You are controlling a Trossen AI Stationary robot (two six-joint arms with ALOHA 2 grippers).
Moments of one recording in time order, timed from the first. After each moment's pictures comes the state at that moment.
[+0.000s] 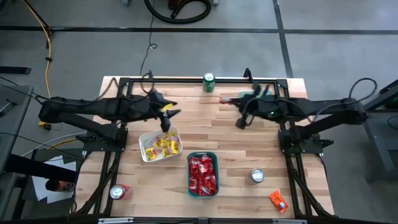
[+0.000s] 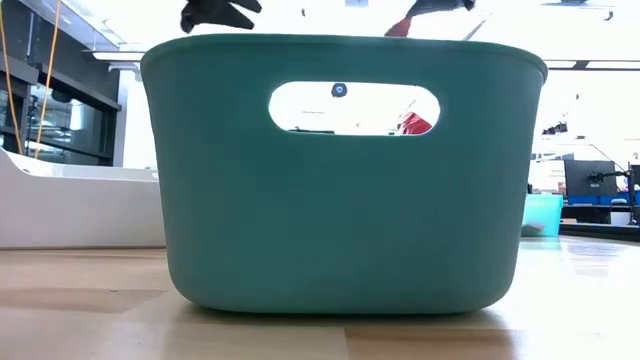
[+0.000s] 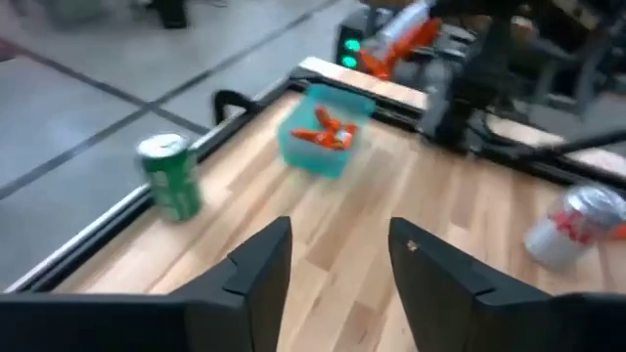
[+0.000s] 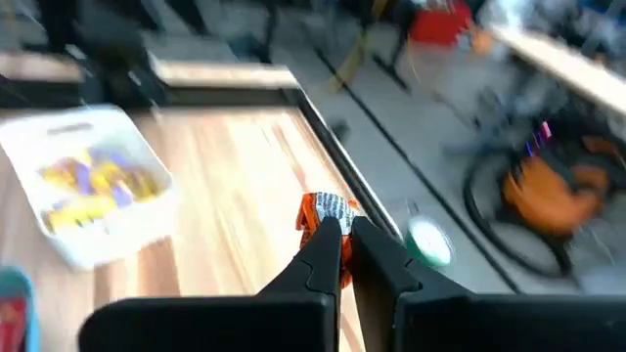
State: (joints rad) left arm -0.04 1.06 1.01 -0.37 -0.42 -0.28; right arm 0.07 1.11 1.10 -0.41 0.56 -0.05
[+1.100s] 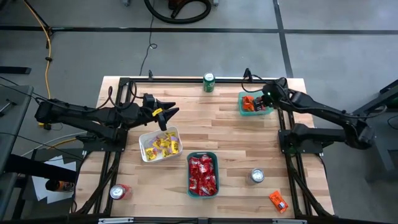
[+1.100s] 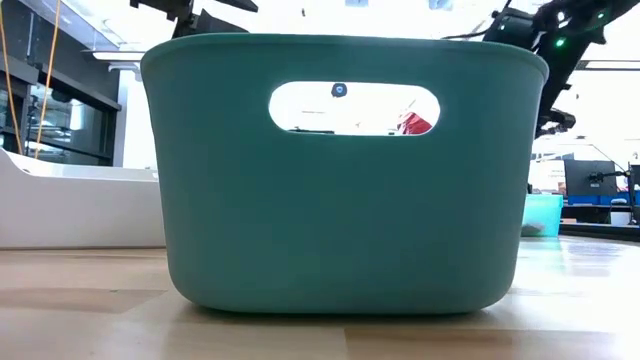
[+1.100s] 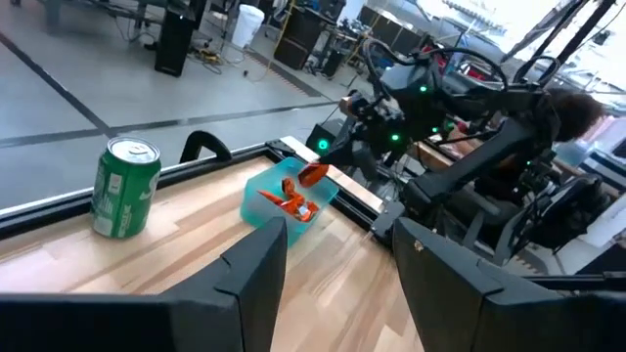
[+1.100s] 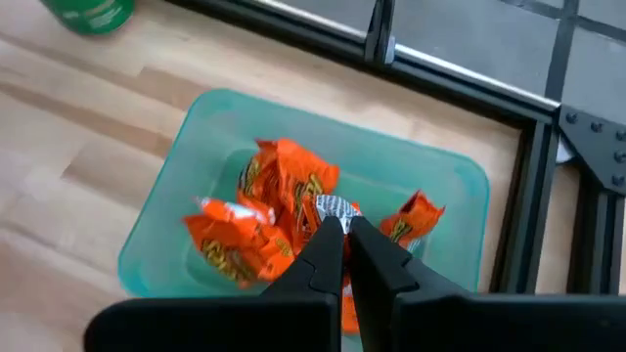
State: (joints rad) left arm -0.07 0.93 0.67 0.14 -0.51 -0.52; right arm -0.62 0.91 0.67 -0.71 0.36 0.43
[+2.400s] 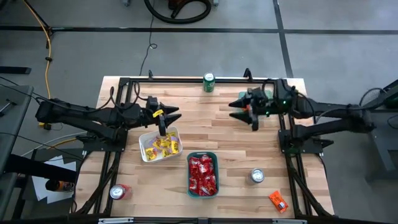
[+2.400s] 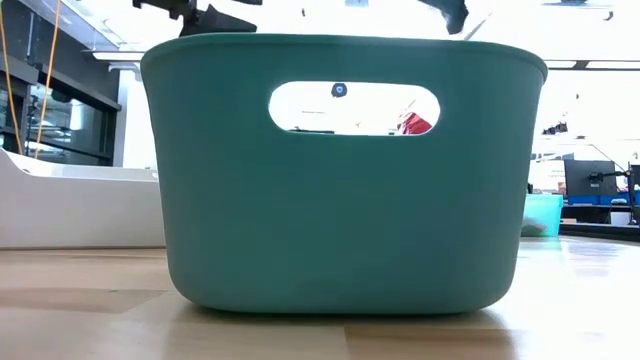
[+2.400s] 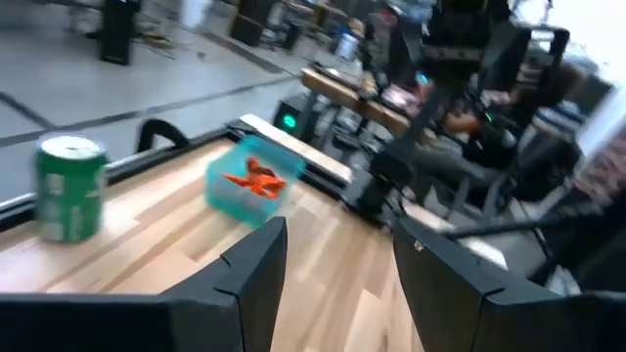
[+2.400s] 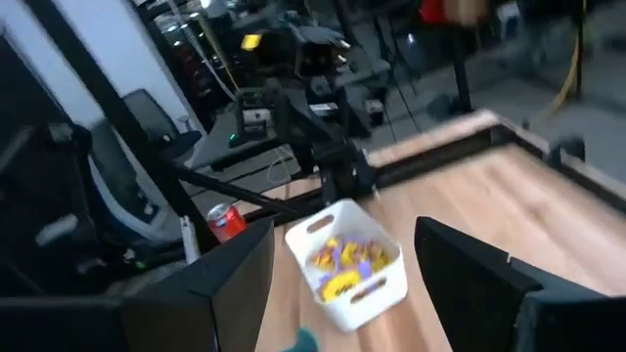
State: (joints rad) left arm -0.07 0.94 0.67 0.15 -0.38 -0.44; right arm -0.14 0.93 0.87 -0.06 -0.17 0.34
